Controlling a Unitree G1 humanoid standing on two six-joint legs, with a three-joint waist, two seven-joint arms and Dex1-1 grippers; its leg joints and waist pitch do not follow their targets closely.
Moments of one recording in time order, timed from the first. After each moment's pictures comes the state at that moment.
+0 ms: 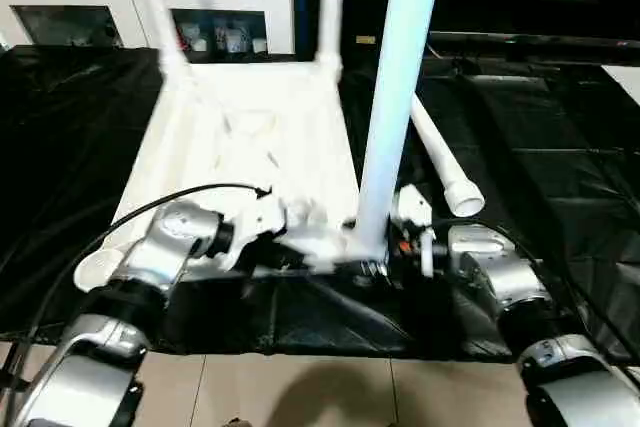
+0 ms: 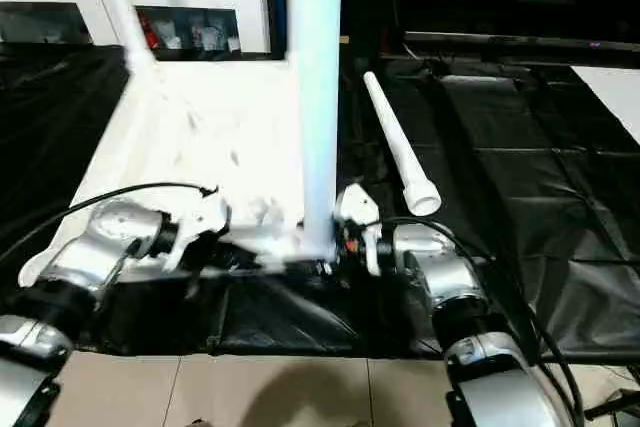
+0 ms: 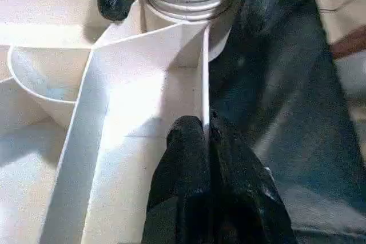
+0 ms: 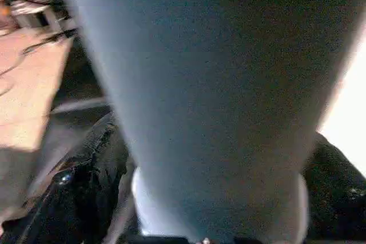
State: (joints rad) left arm -0.60 0.39 -0.27 0.68 0.03 -0.04 -1.39; right arm -0.57 -0.26 0.18 0.77 0.11 -0.05 1.30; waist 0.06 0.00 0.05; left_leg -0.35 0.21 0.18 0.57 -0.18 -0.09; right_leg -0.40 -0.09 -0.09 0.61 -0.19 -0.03
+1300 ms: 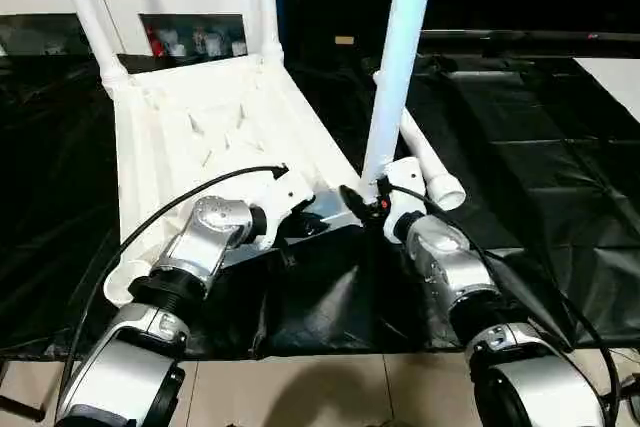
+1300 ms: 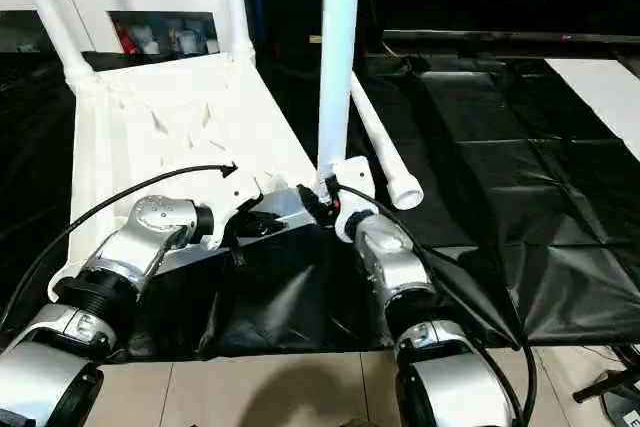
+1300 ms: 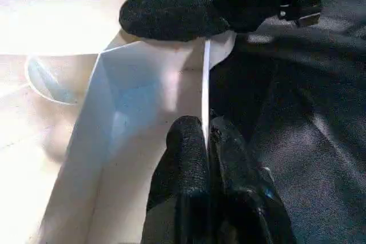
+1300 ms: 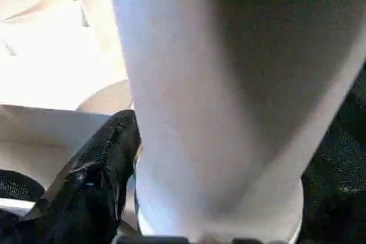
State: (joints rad) left arm -0.67 0.23 -0.21 0.75 0.11 0.10 -0.94; right arm -0.66 -0.03 0.01 0.97 0.04 -0.13 0.42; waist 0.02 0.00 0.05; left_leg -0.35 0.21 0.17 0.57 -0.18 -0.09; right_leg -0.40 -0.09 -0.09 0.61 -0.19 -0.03
